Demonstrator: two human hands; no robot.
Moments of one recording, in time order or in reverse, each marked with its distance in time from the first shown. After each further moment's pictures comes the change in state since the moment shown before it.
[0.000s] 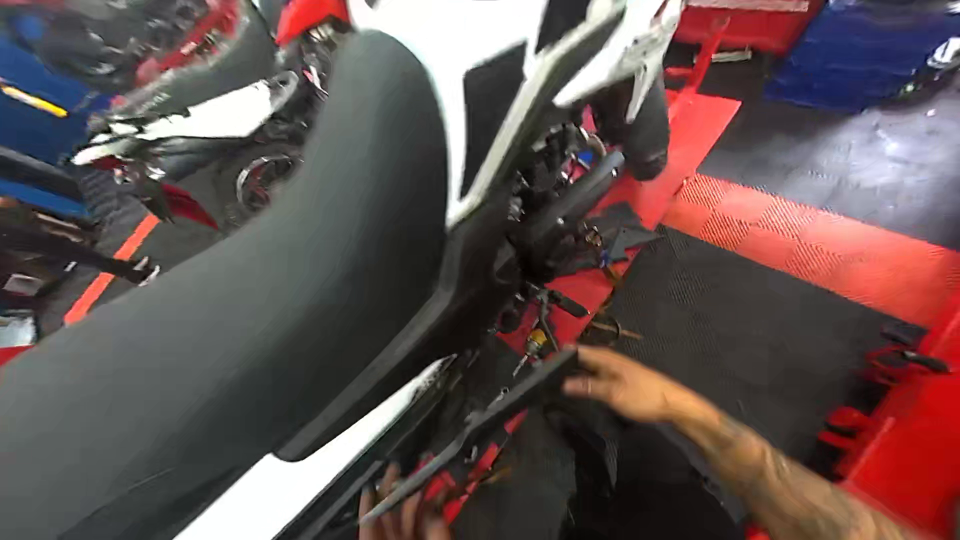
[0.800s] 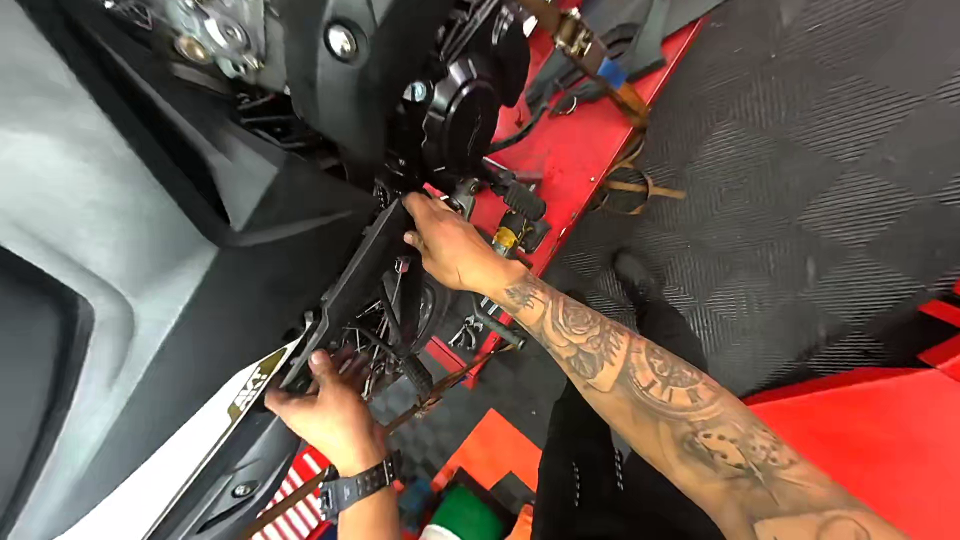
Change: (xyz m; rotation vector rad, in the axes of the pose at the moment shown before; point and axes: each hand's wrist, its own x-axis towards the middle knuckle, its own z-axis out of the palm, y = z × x) left_hand 0.103 -0.098 0.149 0.491 0.401 -0.325; right_hand 0.175 0.166 -0.024 -0.155 0.270 -0.136
